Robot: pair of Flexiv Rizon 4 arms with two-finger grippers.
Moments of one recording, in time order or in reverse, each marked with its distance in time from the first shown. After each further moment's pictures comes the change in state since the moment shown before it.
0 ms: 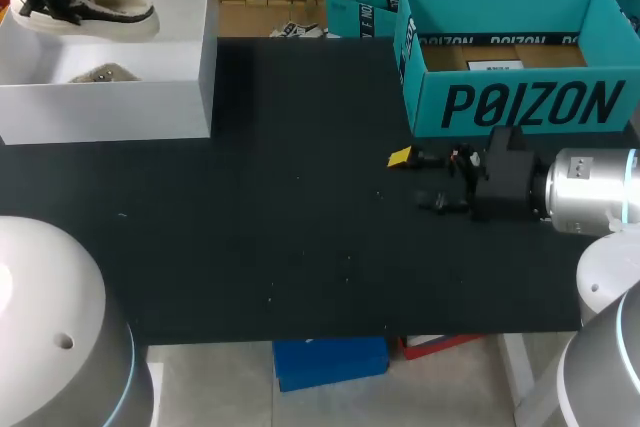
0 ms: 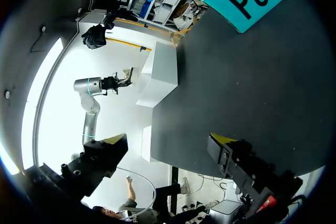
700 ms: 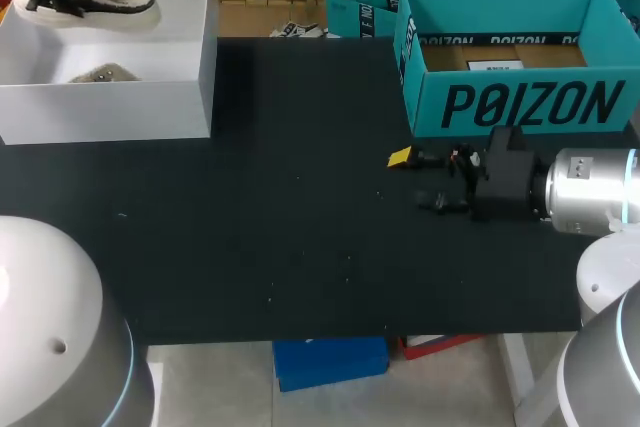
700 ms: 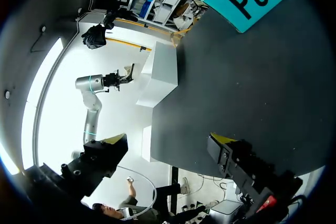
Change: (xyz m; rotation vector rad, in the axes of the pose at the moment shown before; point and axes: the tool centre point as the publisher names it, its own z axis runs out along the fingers) left arm -0.026 0.014 0.012 -0.020 -0.030 -0.041; right arm 0.000 0.000 0.000 0.000 0.000 0.000
